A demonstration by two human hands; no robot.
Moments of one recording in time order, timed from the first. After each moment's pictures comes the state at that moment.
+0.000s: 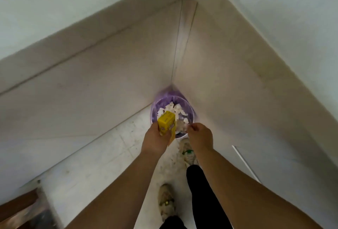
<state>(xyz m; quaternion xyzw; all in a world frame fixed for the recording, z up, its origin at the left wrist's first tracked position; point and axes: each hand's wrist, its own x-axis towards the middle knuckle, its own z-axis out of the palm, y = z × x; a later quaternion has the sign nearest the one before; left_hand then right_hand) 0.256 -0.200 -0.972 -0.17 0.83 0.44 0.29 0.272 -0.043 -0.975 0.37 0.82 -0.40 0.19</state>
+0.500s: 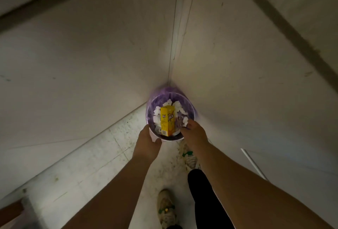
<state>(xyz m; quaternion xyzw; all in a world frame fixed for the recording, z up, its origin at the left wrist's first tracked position) 0.261 -0.220 -1.067 -0.14 0.85 0.42 0.27 0.257 -0.040 -1.072 0.34 0.79 -0.43 0.29</state>
